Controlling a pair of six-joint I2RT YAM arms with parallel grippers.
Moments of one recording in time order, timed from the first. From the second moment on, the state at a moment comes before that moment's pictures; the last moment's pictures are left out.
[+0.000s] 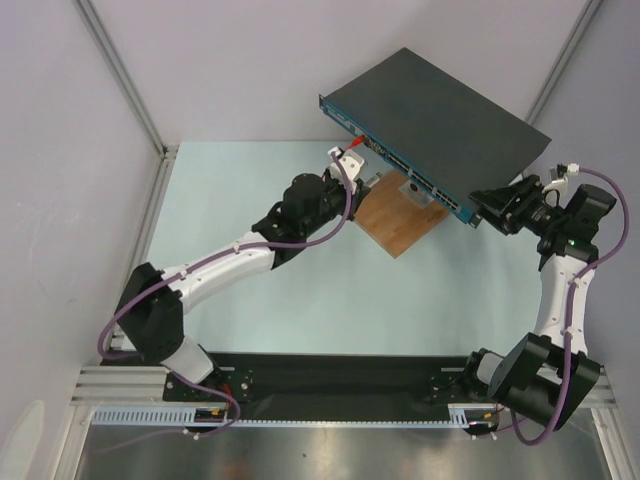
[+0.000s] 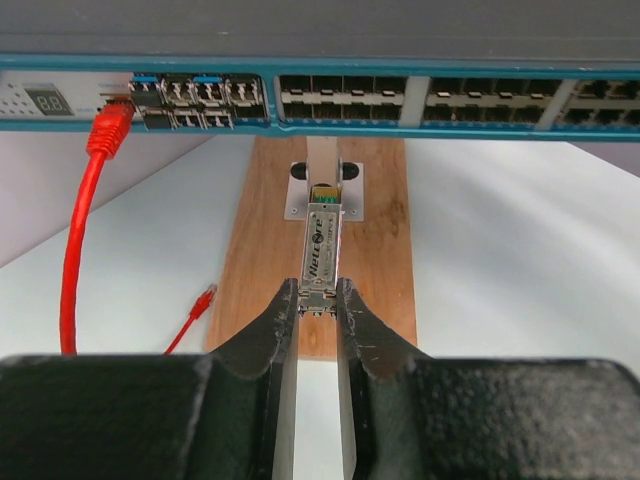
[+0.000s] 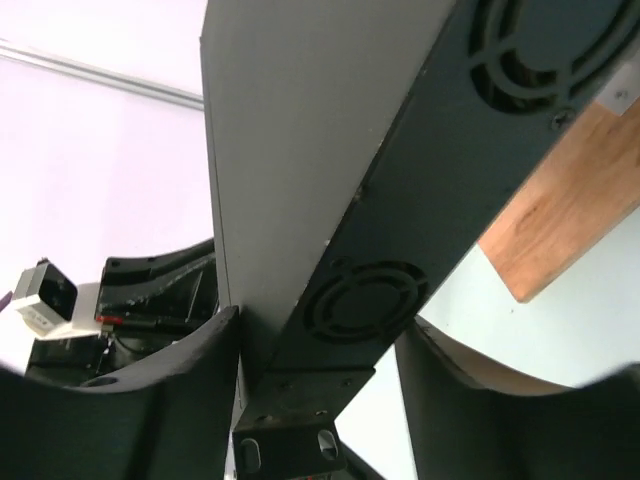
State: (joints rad) left arm -0.80 1.55 1.20 0.27 -0.02 0.03; right arm -0.48 1.15 0.98 -0.23 -1.09 0.73
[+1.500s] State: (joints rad) left arm -0.74 1.72 1.39 0.27 -0.01 0.03; right arm -0.49 1.17 0.97 -0.23 -1.12 0.78
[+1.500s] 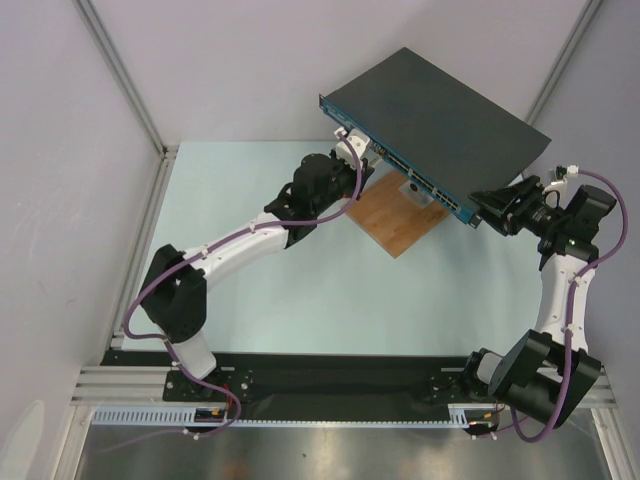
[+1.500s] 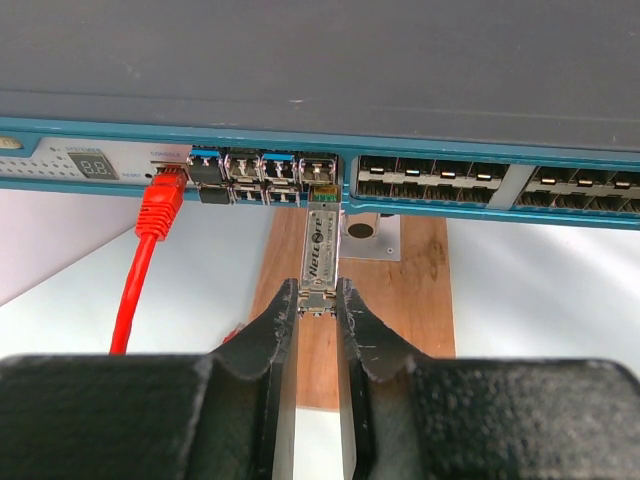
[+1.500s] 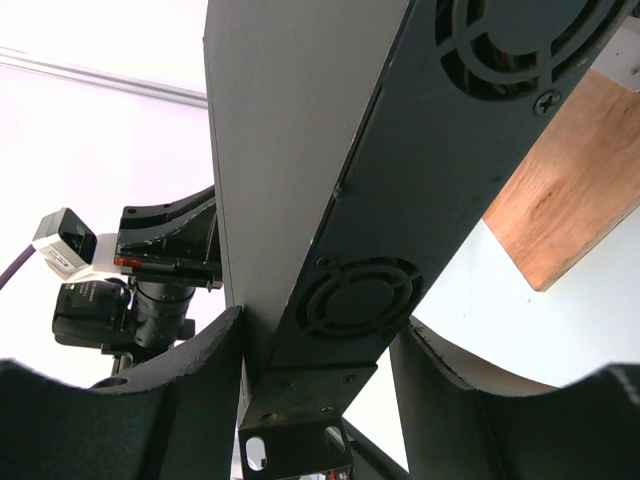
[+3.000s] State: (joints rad) left arm -0.72 1.85 1.61 -0.03 0.04 0.08; right arm -0.49 1.17 0.97 -0.23 -1.13 0.77
